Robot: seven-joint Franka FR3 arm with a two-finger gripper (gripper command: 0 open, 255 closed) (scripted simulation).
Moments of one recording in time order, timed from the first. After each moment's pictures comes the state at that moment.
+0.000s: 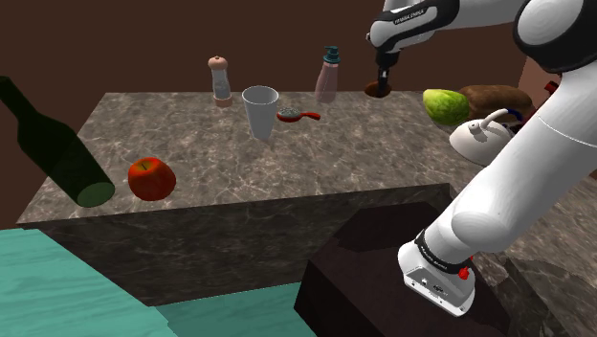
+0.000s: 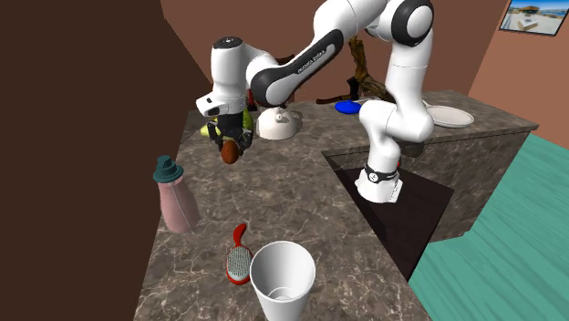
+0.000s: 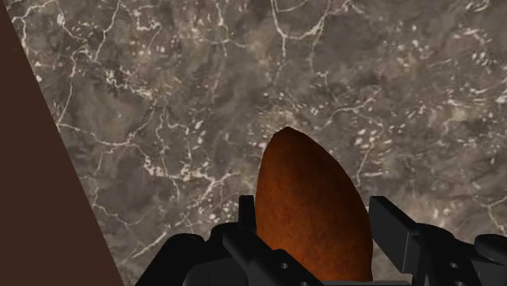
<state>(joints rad) -0.03 0.03 -0.53 -2.06 -0.21 2.16 -1.00</state>
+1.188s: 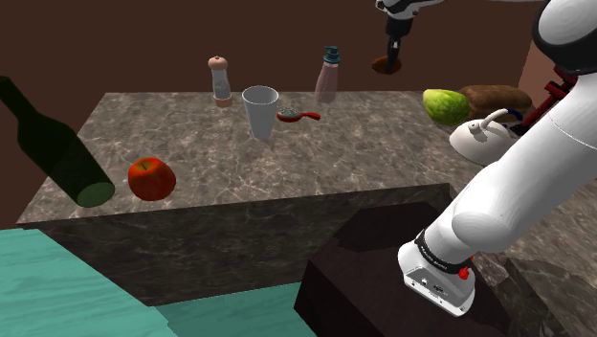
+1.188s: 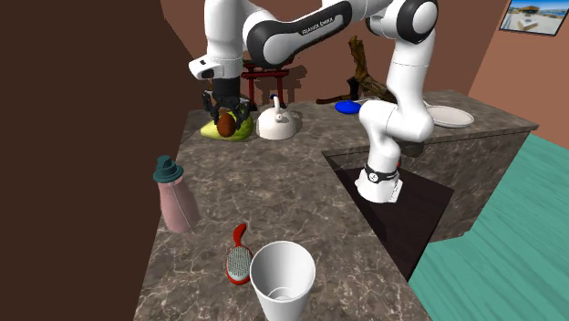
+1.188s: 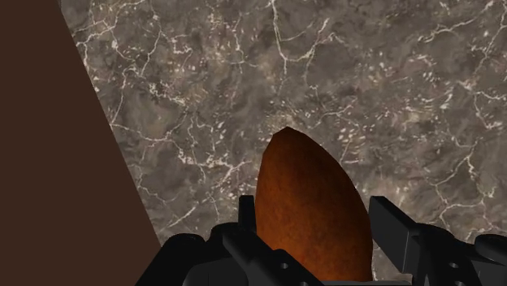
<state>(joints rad) -0.02 -0.03 -0.52 -1.88 -0.22 1.92 -1.02</state>
